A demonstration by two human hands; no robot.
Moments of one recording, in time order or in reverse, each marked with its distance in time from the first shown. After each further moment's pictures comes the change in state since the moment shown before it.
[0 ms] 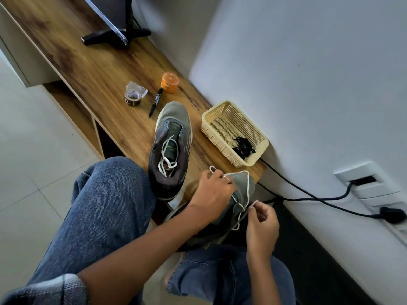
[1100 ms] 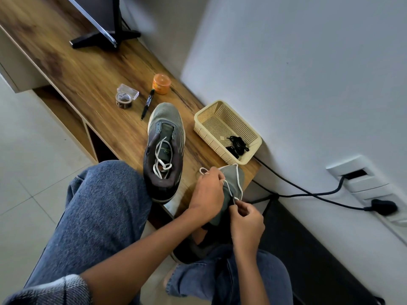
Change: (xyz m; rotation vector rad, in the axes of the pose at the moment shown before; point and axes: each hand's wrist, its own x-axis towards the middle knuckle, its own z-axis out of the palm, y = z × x) left_hand 0.006 0.012 -0.007 -0.711 0.036 -0.439; right_hand -0.010 -0.012 0.011 -0.126 -0.089 0.021
